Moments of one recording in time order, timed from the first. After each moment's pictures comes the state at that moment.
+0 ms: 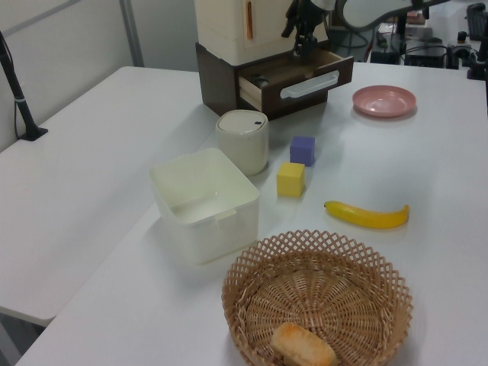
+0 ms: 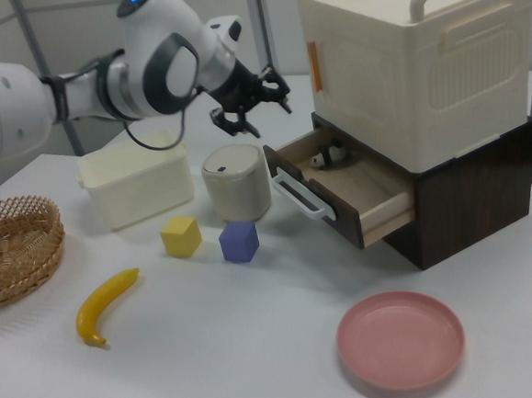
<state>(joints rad) -0.07 0.29 -0.05 -1.56 -0.17 2.45 -0.70</state>
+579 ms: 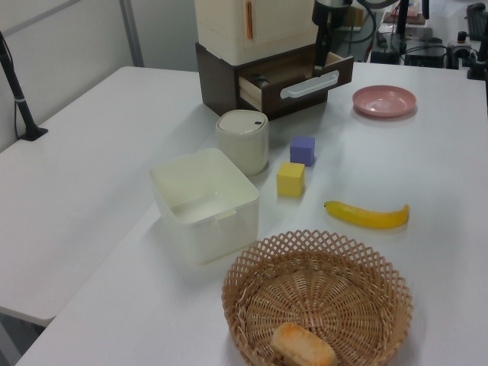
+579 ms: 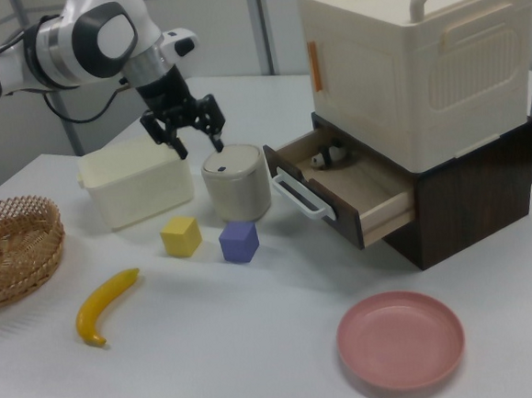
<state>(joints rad) 0.07 0.17 -0.04 -1.56 -0.17 1.93 -0.14</state>
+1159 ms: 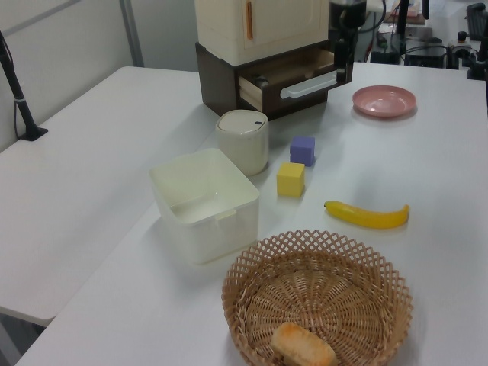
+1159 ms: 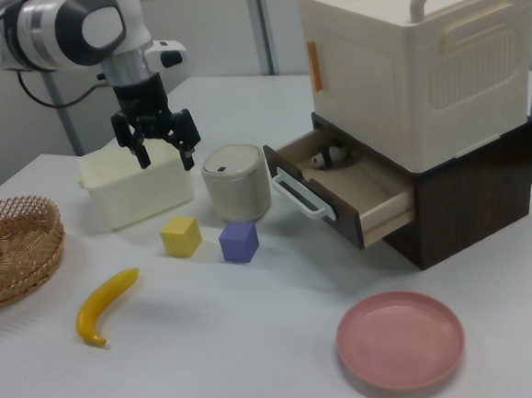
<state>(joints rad) 0.07 0.12 -0.04 -1.56 -0.04 1.69 -0.05</state>
